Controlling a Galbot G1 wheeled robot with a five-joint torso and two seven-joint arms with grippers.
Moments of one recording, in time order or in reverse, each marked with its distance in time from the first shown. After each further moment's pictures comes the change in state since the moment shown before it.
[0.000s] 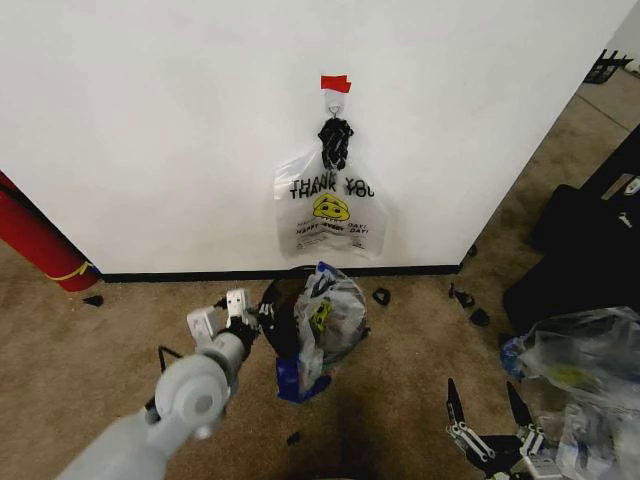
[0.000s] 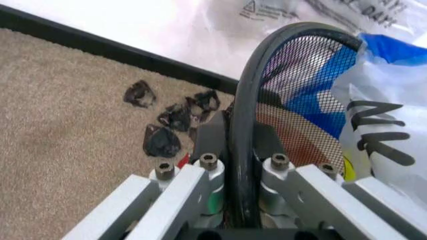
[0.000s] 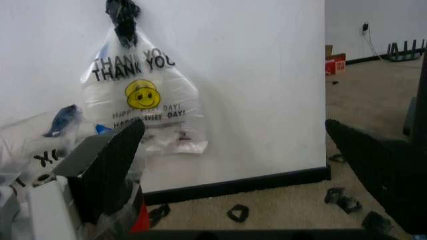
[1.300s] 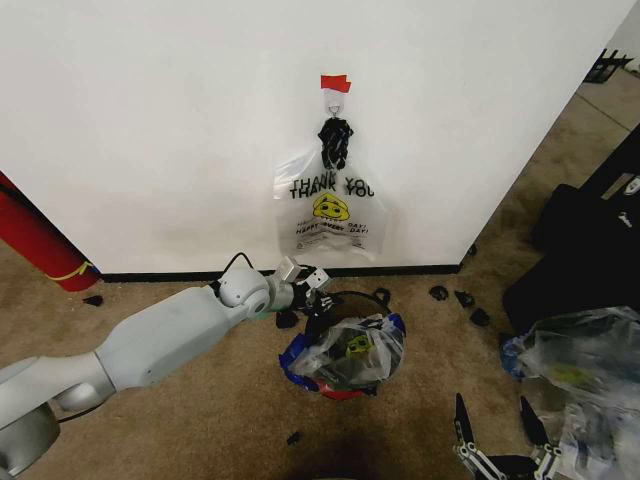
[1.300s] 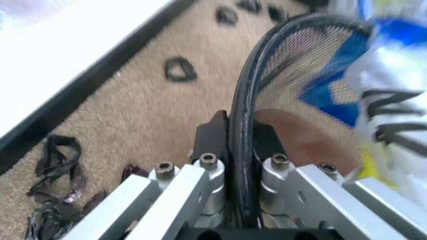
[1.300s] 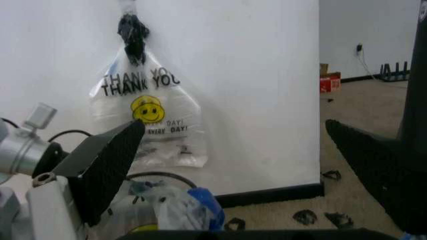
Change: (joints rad) left arm -0.886 0.056 0.656 0.613 0.191 0.234 0.944; right arm -0.088 0.062 0.017 0.040 -0.014 0.099 -0.056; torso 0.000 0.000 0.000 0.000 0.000
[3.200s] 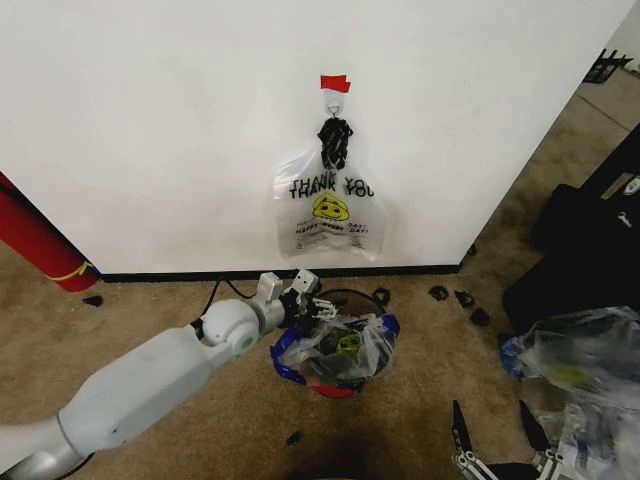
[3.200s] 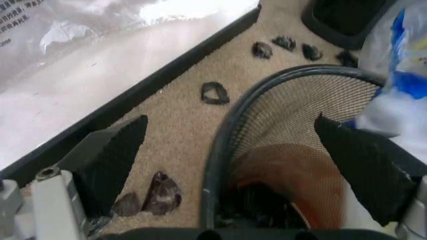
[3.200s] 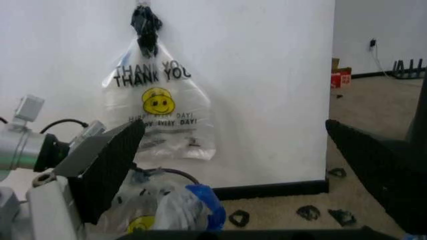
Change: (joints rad) left arm 0.174 0.030 -0.151 -0.102 0.044 -0.073 -0.145; right arm -0.064 -0.005 0.004 0.056 -0.040 -0.027 -0.005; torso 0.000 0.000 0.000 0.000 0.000
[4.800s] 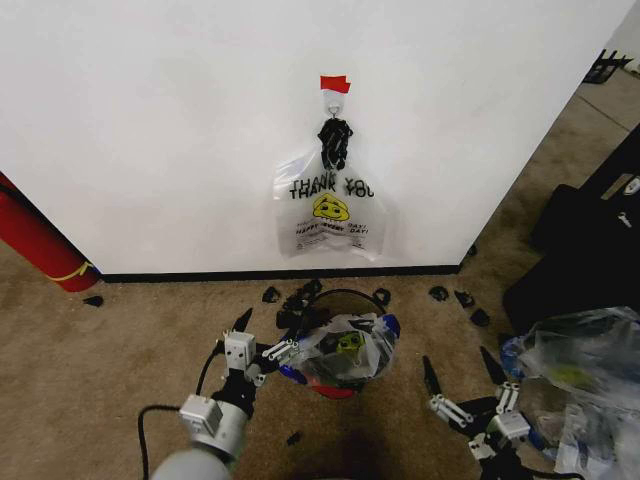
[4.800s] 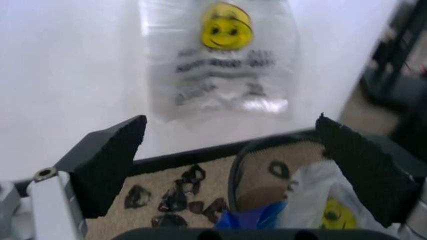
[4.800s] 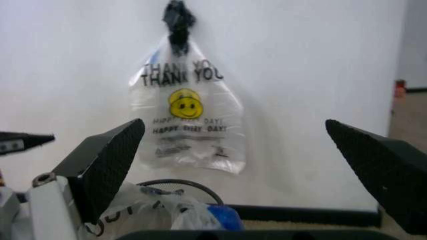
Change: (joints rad) left arm 0.992 -0.008 -0.548 -0.602 0.442 -0.394 -0.437; right arm 0.240 -0.110 -0.017 -0.072 -0.001 -0.121 -0.017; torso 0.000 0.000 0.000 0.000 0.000
